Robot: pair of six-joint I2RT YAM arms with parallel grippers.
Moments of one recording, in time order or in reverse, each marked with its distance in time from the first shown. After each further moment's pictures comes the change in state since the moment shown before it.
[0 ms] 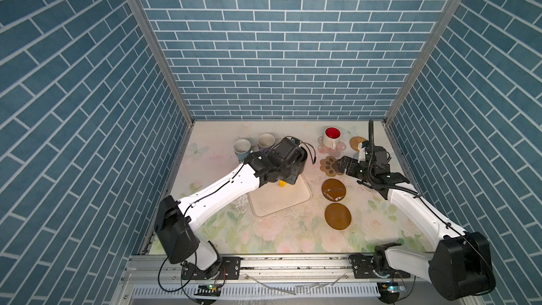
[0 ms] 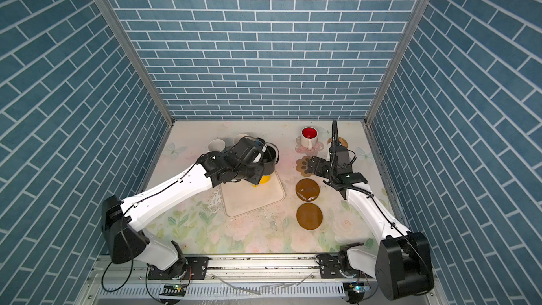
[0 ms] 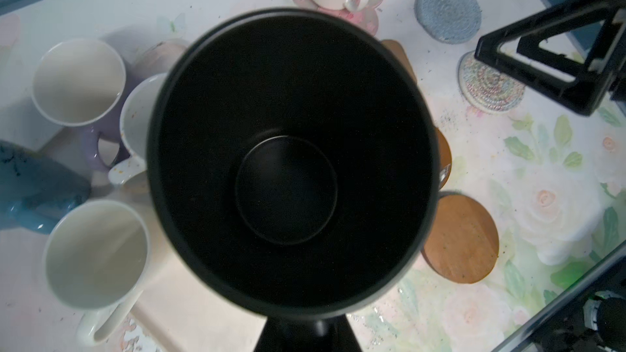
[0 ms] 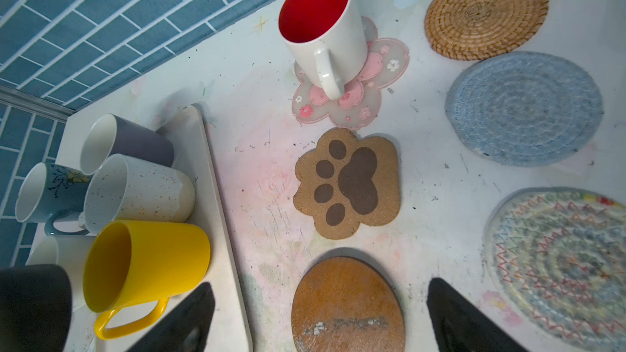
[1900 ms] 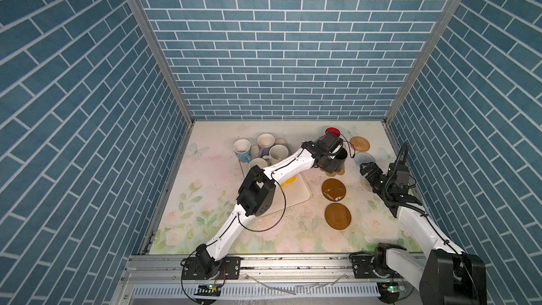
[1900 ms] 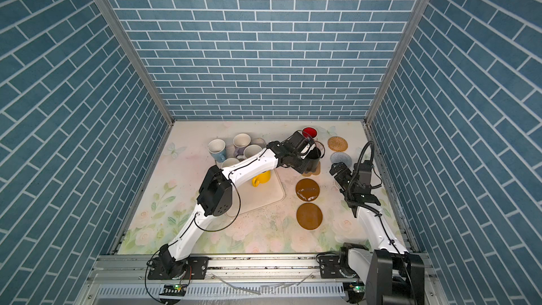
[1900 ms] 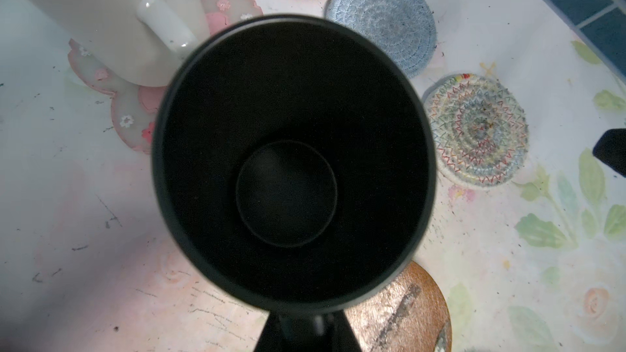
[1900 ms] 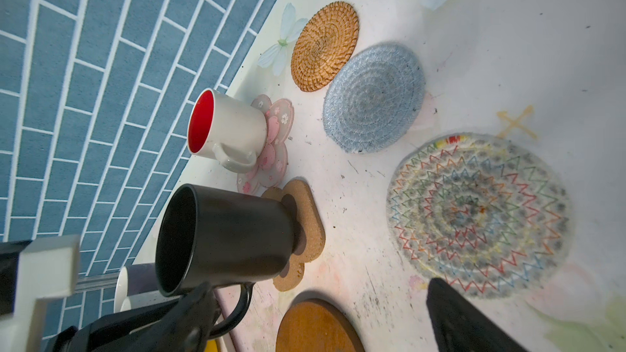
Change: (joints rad) left arm -0.023 0.851 0.764 0.084 0.190 0.183; right arm -0.286 -0.129 -0.296 0.271 -0.067 0.319
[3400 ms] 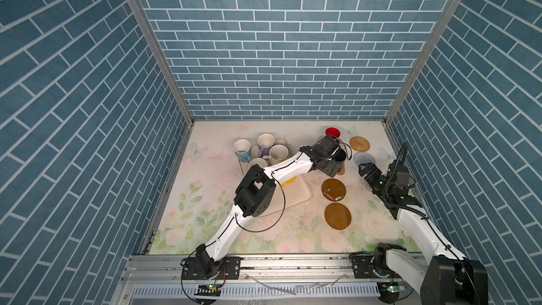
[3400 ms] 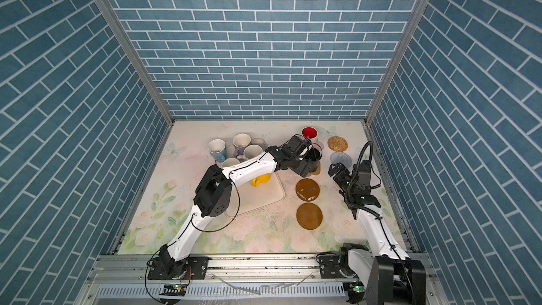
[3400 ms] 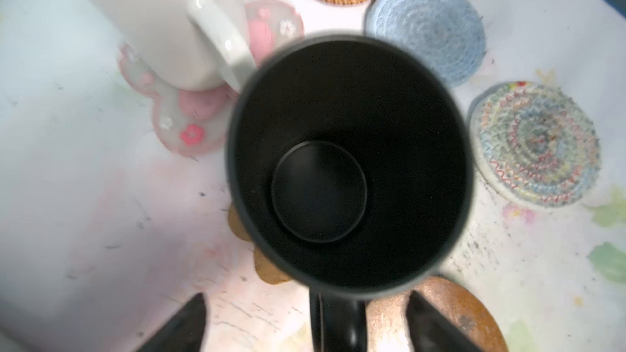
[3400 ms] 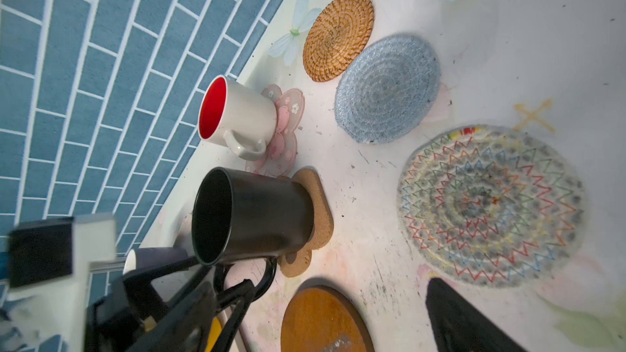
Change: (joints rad) left arm 0.000 -0.069 -0.179 0.161 -0.116 -0.015; right arm 0.032 -0.040 0.000 -0.042 -0.009 -0.033
